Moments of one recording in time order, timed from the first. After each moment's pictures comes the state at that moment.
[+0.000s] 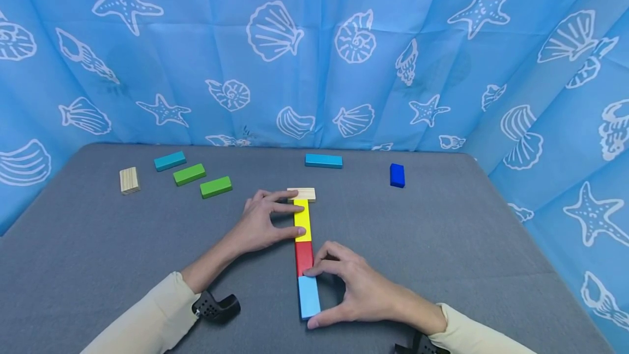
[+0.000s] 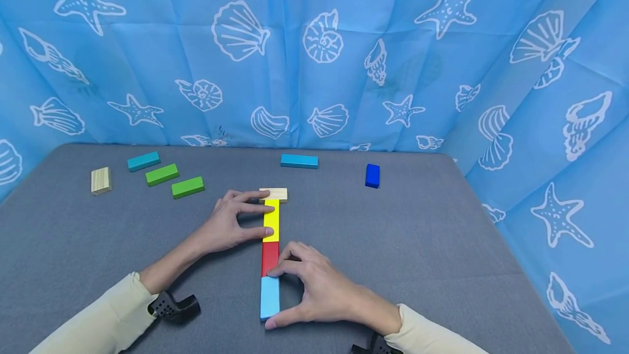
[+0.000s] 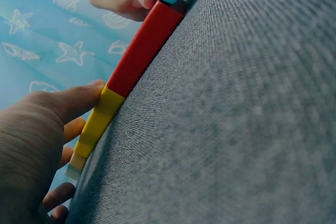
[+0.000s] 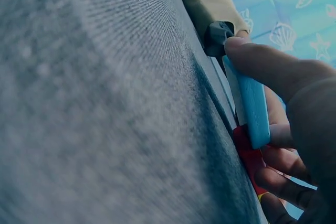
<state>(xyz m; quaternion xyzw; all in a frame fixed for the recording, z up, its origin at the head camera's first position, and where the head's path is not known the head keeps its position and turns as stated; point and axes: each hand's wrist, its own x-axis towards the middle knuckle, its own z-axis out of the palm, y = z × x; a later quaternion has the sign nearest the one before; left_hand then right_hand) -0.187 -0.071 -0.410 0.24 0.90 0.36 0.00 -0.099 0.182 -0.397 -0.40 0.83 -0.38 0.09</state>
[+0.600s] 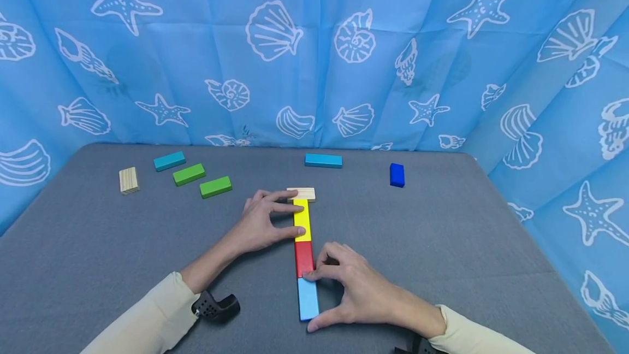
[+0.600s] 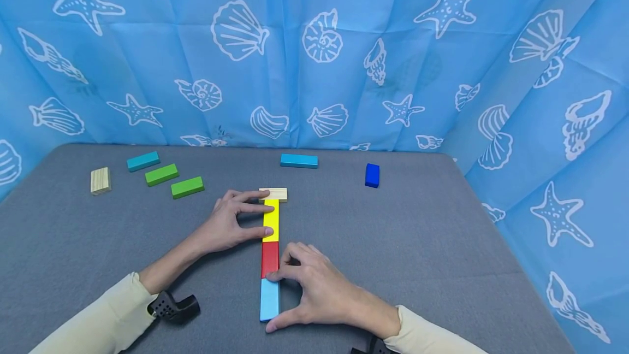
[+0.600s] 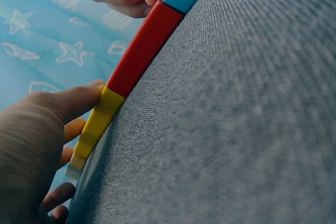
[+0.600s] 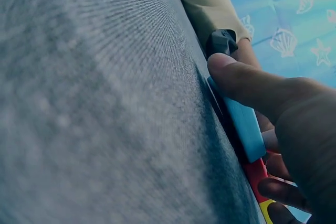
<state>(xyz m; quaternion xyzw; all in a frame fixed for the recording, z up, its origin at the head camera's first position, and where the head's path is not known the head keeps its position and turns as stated) -0.187 -0.071 -0.409 0.24 0.90 0.36 0.01 -0.097 0.180 -0.398 -0.42 0.84 -0.33 0.03</state>
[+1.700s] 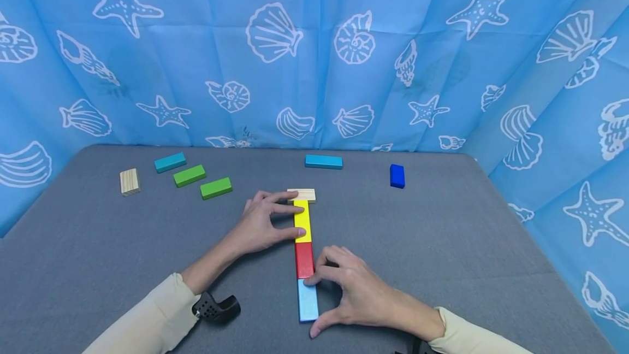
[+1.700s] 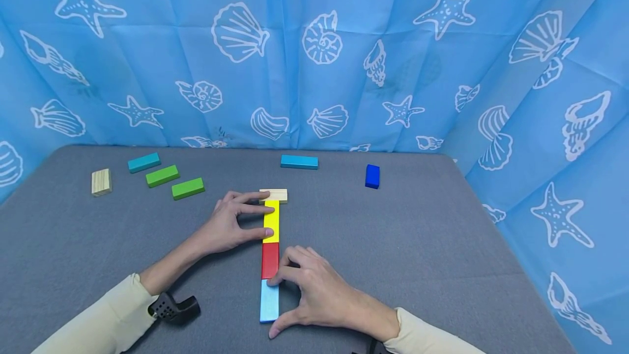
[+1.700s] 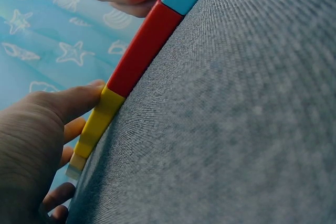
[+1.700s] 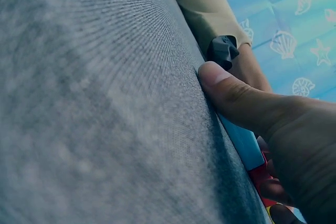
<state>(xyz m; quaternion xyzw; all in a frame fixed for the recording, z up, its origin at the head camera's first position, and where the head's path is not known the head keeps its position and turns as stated) -0.185 -0.071 -0.409 0.24 0.90 0.36 0.00 -0.094 0.177 -0.400 -0.43 0.85 -0.32 0.01</state>
